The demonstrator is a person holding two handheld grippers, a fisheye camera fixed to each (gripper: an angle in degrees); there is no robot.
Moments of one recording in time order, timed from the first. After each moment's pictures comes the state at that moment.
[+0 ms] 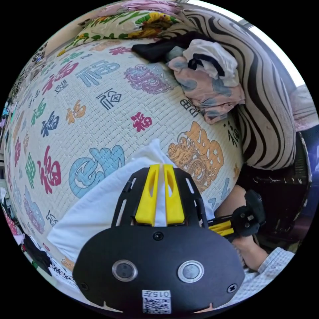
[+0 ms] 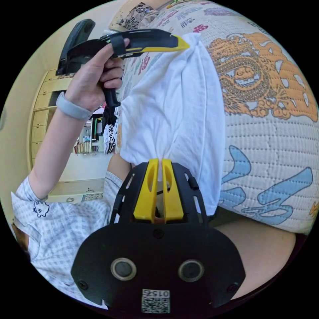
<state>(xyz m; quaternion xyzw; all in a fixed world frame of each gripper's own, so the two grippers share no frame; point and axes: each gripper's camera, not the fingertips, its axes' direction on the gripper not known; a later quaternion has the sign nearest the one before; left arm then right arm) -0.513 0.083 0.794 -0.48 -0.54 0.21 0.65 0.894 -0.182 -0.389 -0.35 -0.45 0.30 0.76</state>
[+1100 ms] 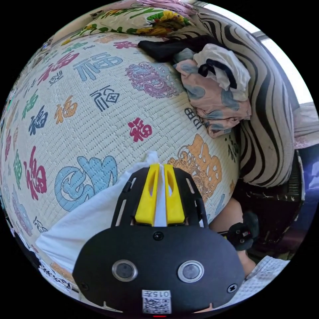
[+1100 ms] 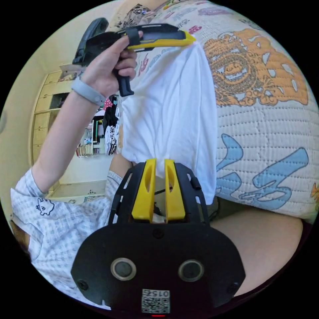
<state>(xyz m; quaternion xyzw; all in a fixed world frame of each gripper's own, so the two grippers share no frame) -0.527 0.085 0.767 -0.46 -0.53 0.17 0.69 0.834 -0.158 -0.297 -0.37 -0.46 0.30 0.75</state>
